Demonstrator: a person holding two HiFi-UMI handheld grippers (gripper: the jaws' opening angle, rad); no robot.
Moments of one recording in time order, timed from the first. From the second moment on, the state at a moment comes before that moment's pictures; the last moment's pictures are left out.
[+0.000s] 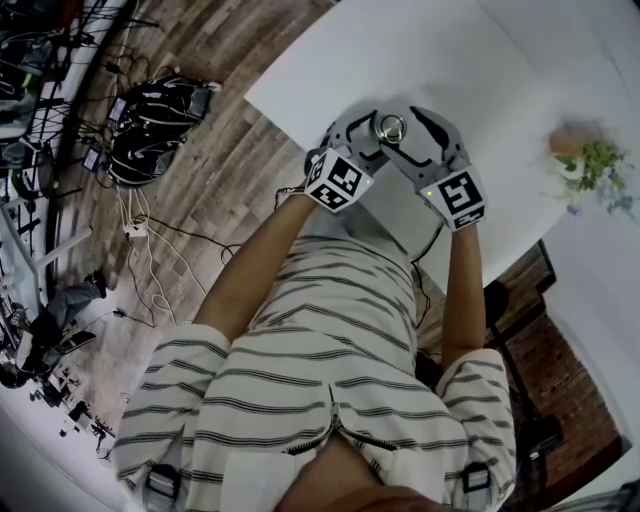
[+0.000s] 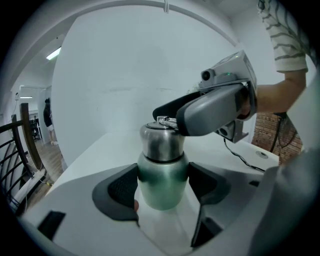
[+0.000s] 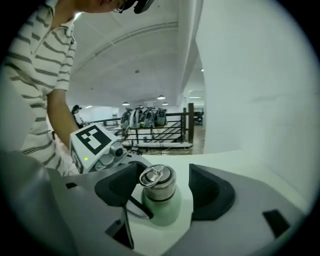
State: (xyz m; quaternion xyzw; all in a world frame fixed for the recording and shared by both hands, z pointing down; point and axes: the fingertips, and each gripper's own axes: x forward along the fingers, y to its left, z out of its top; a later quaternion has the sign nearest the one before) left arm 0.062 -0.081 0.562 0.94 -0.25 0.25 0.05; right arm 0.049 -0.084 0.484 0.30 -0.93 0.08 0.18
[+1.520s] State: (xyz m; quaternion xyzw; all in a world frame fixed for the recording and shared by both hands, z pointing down) left arm 0.061 -0.081 0.562 0.93 -0.25 0.25 0.06; right arm 0.046 -0.079 0.502 0.32 -0.92 0.08 0.19
